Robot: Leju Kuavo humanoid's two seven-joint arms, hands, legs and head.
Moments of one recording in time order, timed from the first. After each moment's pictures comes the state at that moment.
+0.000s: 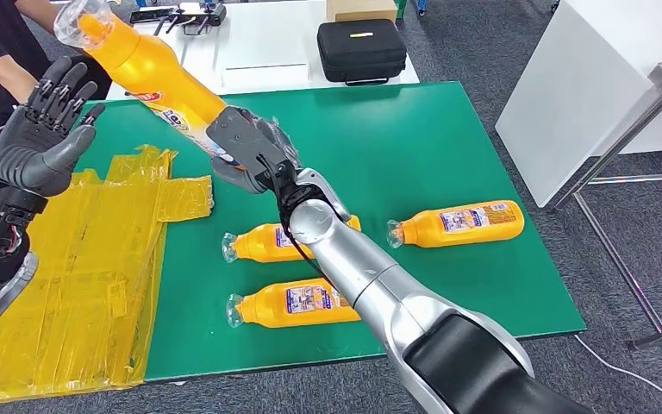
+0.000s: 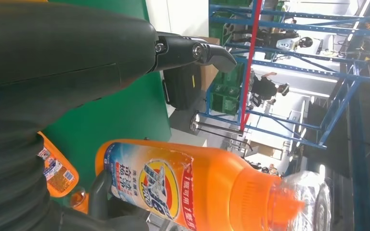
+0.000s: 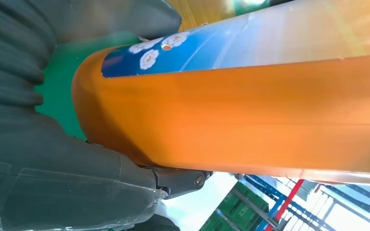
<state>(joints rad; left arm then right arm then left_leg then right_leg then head) -0.76 0.66 -0.76 -1.59 1.15 0.20 -0.24 -0.88 0.33 0.57 -0.74 0.23 -0.29 -0.05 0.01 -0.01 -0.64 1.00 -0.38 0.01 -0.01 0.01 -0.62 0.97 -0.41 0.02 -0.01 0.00</state>
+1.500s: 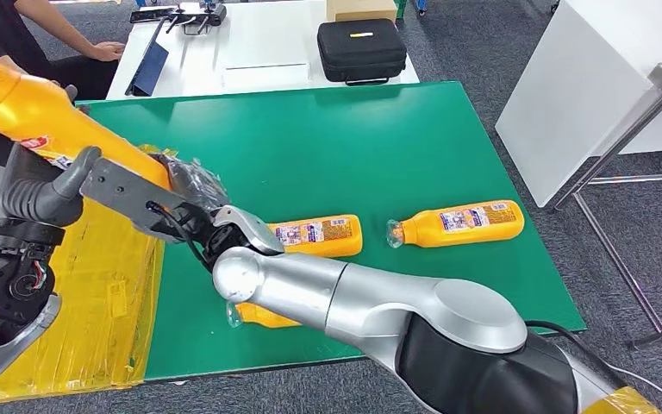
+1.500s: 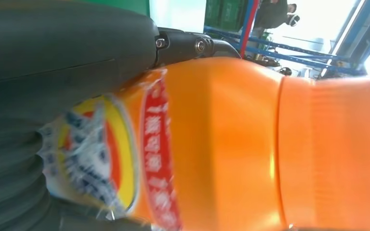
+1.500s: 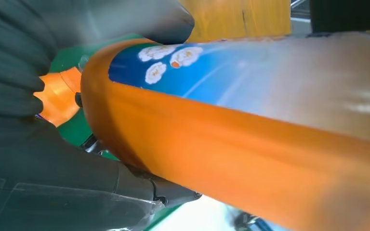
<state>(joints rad) -0.66 0.68 -0.82 -1.81 1.18 0.49 -0.40 -1.08 0.35 1.43 -0.86 -0.39 -0.58 0.27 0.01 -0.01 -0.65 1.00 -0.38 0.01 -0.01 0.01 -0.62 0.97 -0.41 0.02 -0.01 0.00</state>
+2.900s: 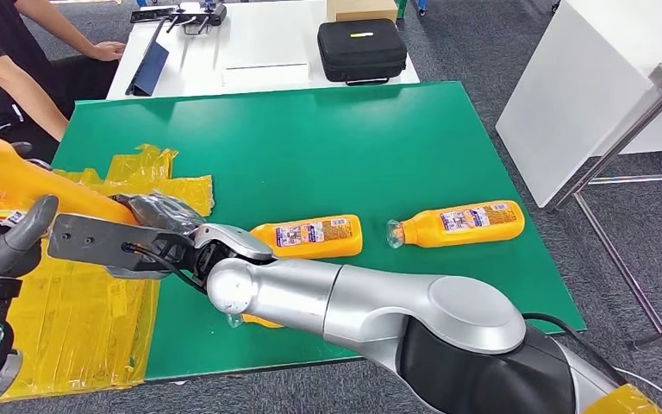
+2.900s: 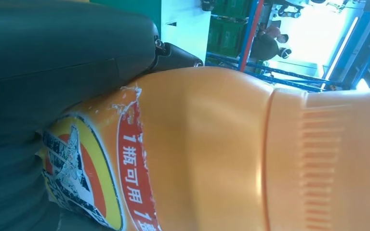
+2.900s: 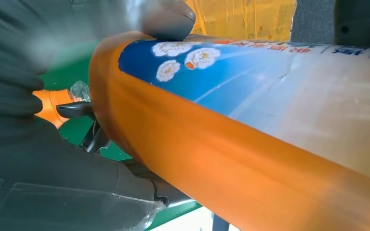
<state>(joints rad) -0.40 0.81 -0.68 -2.05 1.12 0.59 -0.44 -1.10 0.35 1.51 -0.86 -0.43 -0.37 0.20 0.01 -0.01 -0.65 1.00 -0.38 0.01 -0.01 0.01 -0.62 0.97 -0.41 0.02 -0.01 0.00</state>
